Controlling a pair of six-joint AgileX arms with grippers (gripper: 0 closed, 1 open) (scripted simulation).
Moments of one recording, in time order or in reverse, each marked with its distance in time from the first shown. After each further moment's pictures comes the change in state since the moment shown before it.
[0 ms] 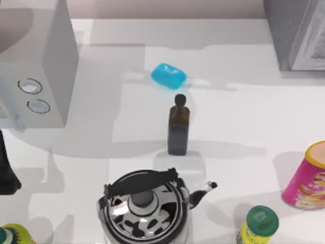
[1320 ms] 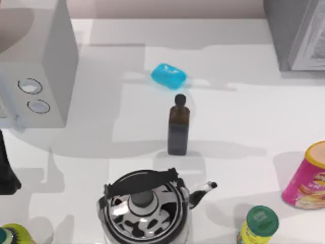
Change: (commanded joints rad) left arm 0.000 0.000 0.000 0.000 0.000 0.000; right arm 0.086 -0.001 -0.012 -0.076 0.085 -0.088
